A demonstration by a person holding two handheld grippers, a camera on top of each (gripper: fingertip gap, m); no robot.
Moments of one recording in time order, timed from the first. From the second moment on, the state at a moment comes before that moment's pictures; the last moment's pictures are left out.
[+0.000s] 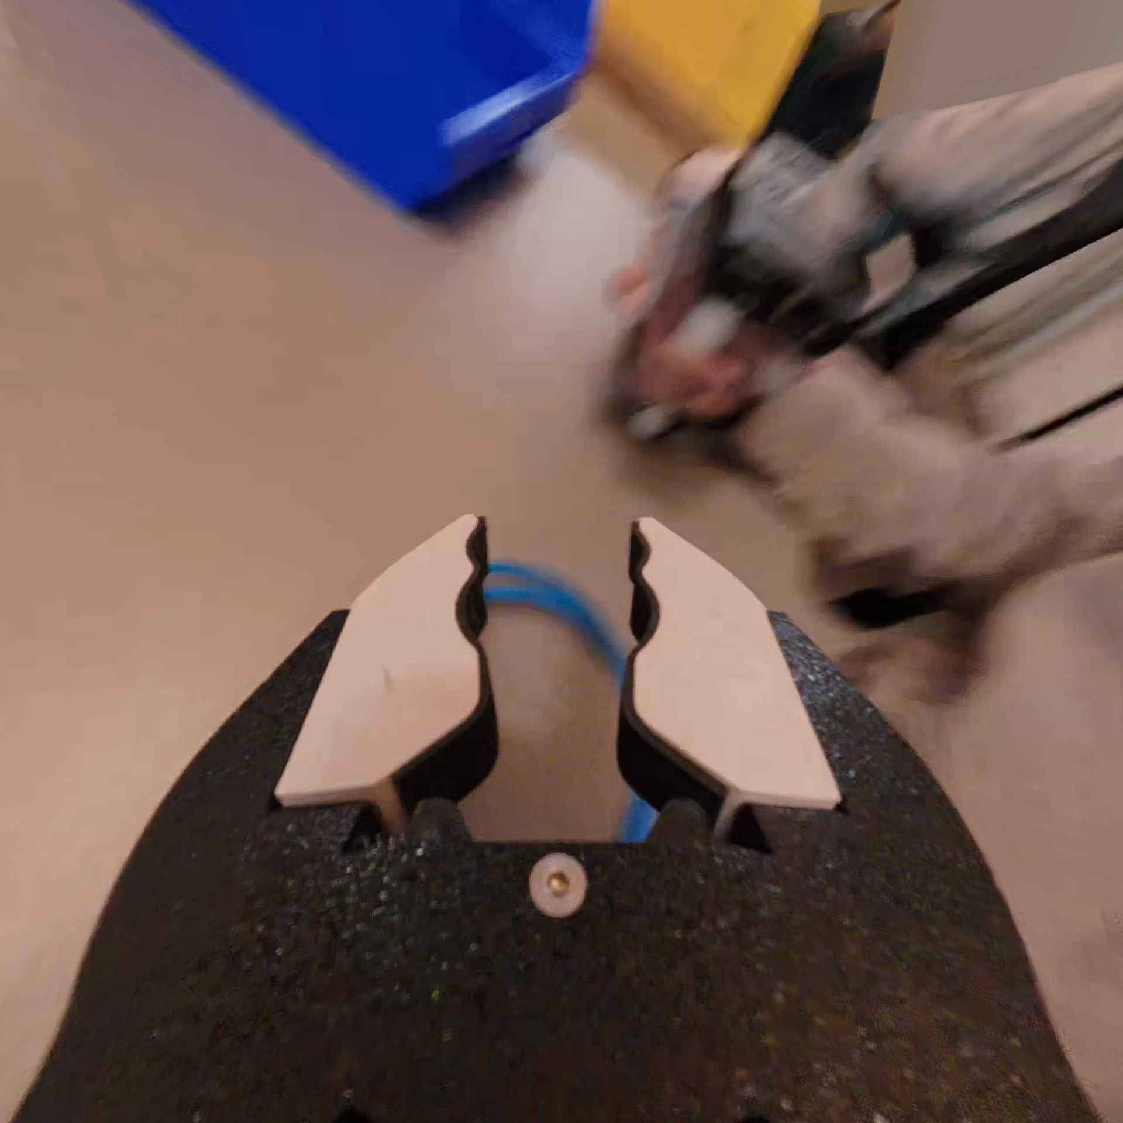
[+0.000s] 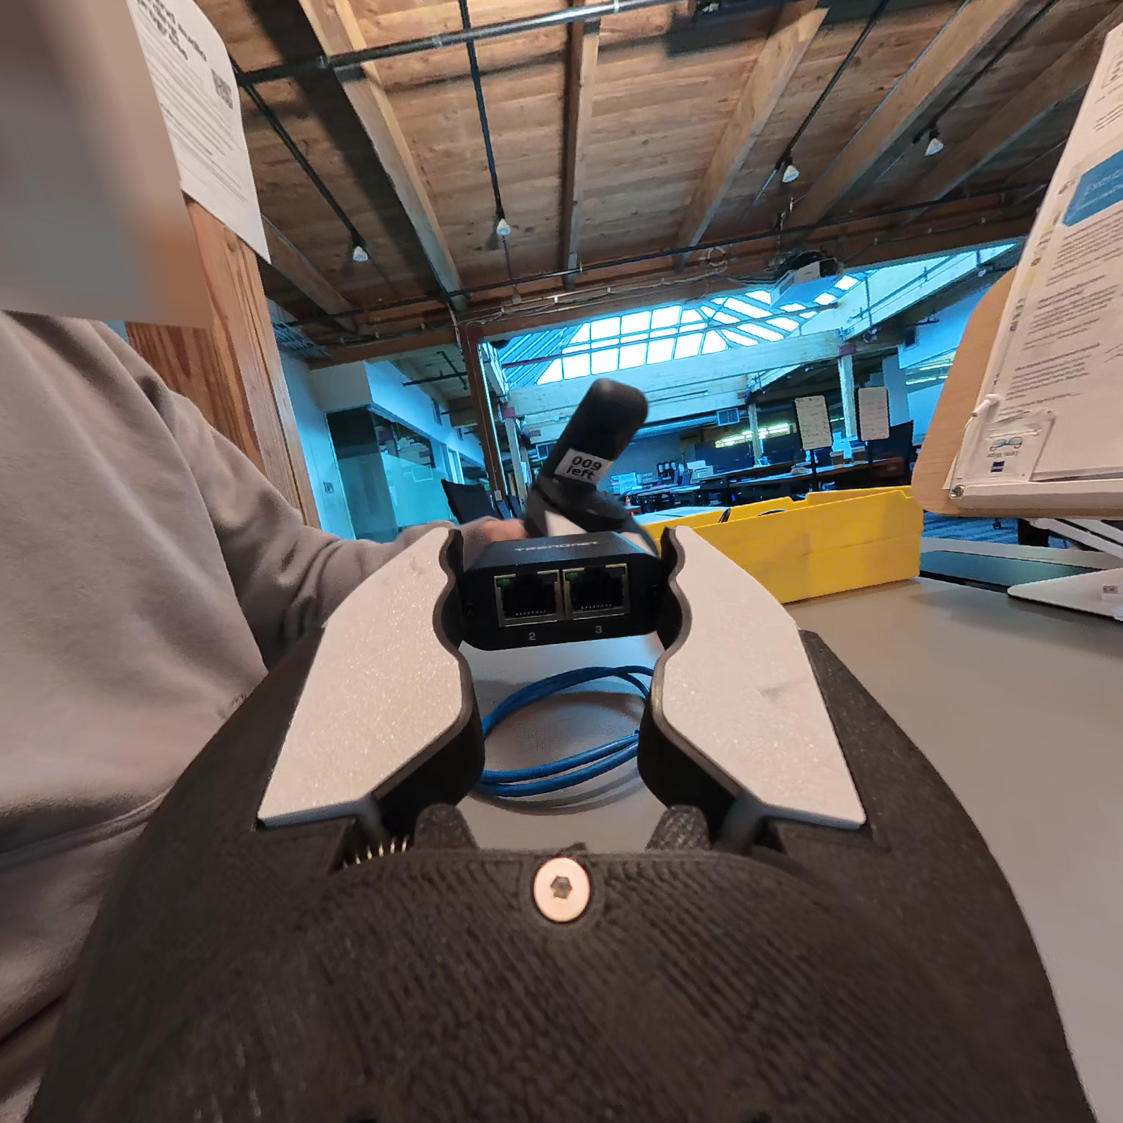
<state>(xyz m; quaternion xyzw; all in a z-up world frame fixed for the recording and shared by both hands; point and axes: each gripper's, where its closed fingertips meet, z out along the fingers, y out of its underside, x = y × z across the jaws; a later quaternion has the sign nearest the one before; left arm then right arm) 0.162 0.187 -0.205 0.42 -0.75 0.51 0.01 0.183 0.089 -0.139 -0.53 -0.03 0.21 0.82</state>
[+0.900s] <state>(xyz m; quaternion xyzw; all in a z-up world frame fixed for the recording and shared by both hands) 0.156 0.098 -0.164 0.49 -0.61 0.55 0.29 0.159 0.129 -0.162 -0.67 -0.14 -0.05 0.73</state>
